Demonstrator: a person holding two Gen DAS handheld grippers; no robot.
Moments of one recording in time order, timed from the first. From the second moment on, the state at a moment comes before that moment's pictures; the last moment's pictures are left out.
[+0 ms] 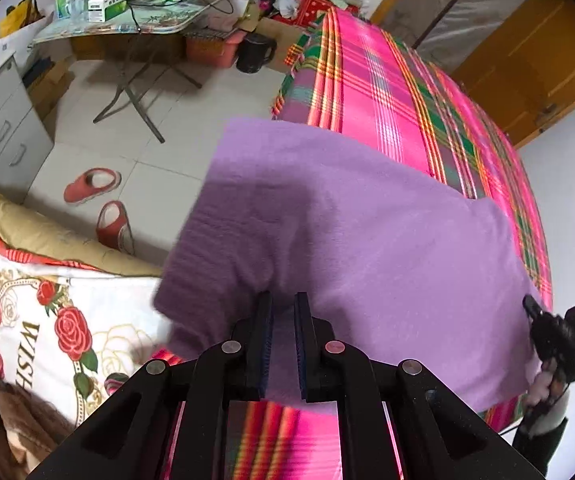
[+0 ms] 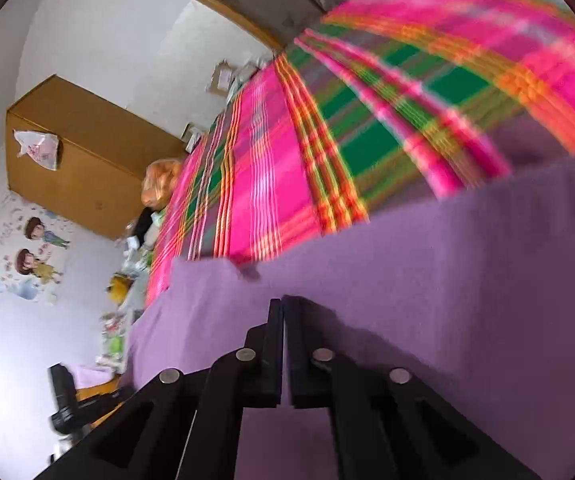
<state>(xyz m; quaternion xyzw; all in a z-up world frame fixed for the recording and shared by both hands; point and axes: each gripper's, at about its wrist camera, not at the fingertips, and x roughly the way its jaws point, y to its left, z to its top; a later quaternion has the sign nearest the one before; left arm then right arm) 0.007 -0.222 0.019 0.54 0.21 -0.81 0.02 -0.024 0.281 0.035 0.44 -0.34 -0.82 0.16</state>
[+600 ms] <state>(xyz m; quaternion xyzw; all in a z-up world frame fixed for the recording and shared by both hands) -0.067 -0.216 0.021 0.50 0.16 -0.85 -0.02 -0.139 0.119 0.008 0.52 -0.29 -0.75 0.29</state>
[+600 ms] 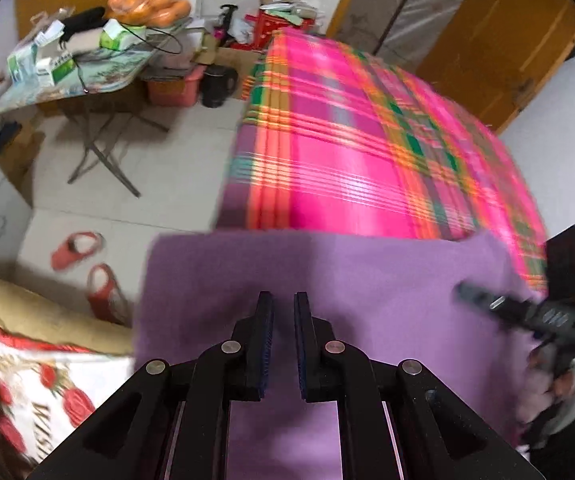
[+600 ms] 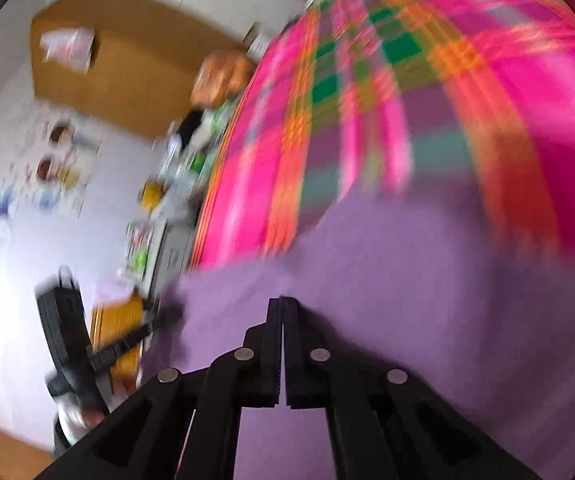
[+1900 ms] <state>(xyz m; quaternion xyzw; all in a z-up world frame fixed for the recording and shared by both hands) -0.029 -0.177 0.029 0.52 0.06 -0.83 -0.18 0.016 0.111 0.034 0.50 -0.16 -0.74 0.42</state>
